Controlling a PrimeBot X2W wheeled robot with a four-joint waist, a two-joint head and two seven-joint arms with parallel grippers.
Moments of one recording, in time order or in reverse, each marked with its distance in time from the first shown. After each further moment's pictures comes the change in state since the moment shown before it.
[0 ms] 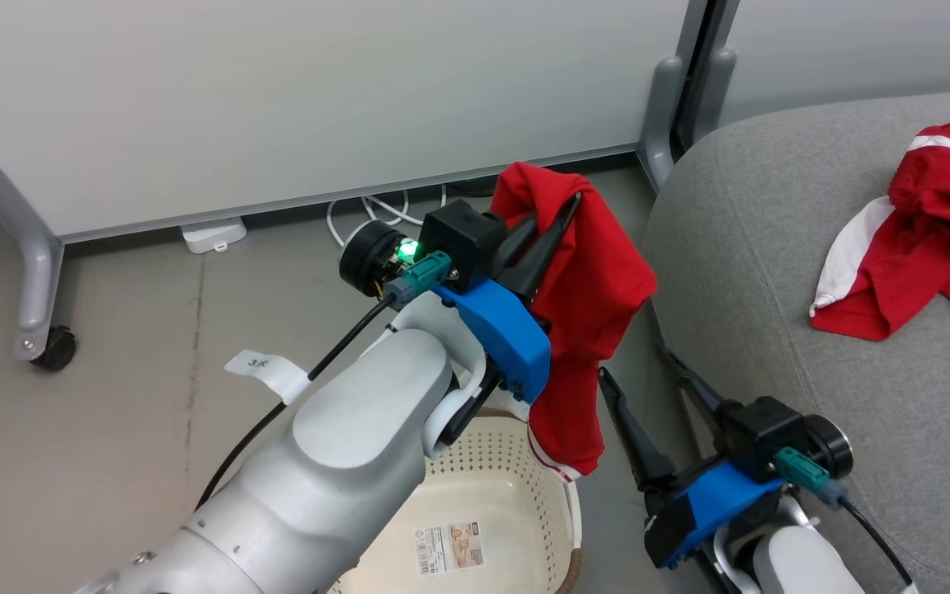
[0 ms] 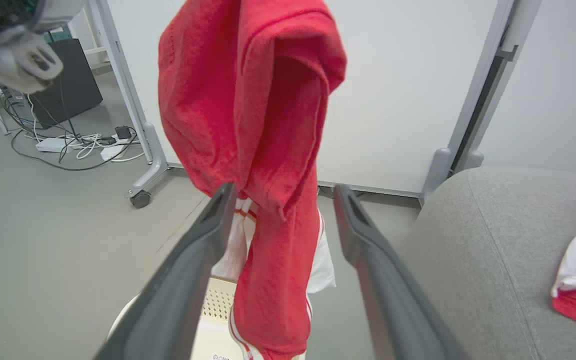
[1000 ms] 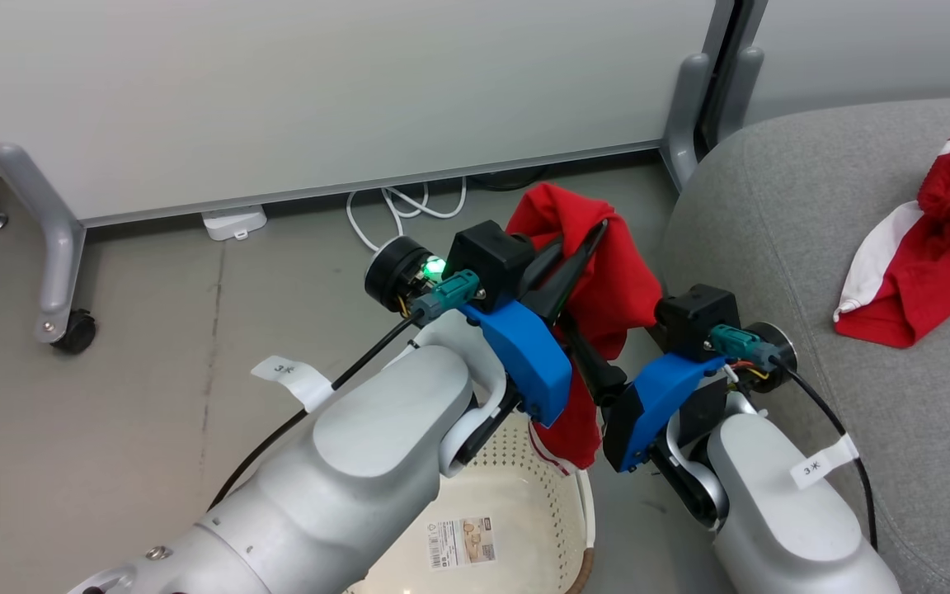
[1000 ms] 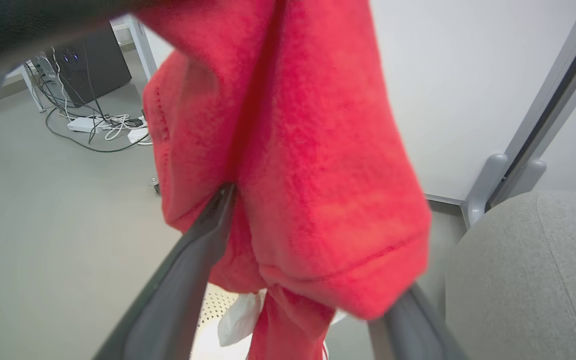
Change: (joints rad) left arm -0.026 0.000 -0.133 0.001 -0.098 0.017 -0.019; right arm -0.333 0.000 0.120 0.314 0.126 0.000 0.076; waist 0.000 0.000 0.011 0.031
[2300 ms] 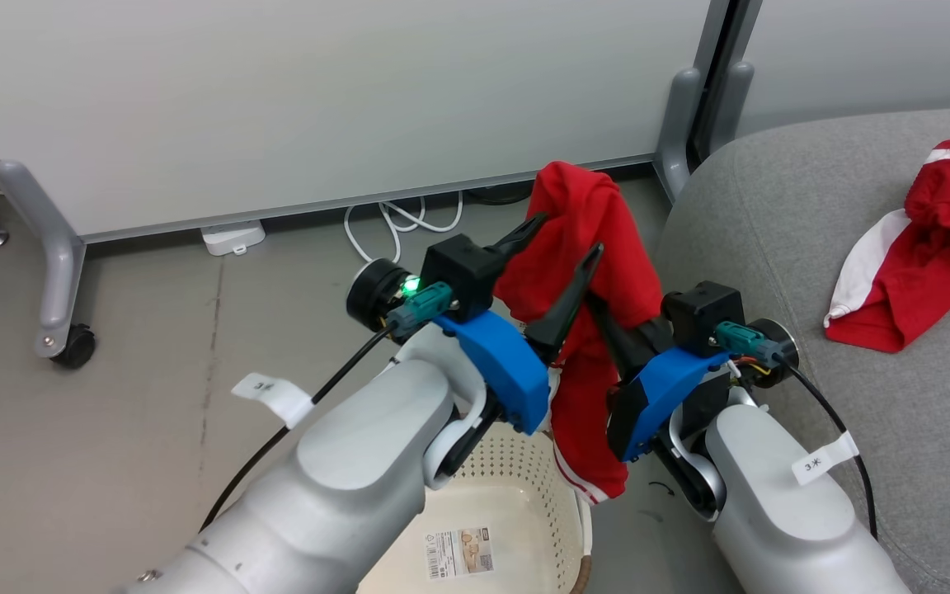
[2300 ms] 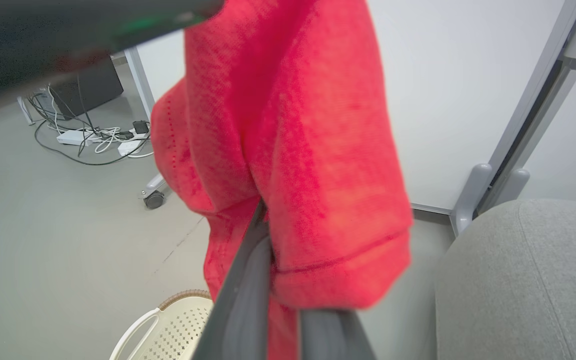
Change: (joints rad) left arm 0.042 0.003 0.041 0.020 0.000 -0.006 -0.003; right arm -0.070 0.000 0.027 0.156 0.025 0.000 -0.114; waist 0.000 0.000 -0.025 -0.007
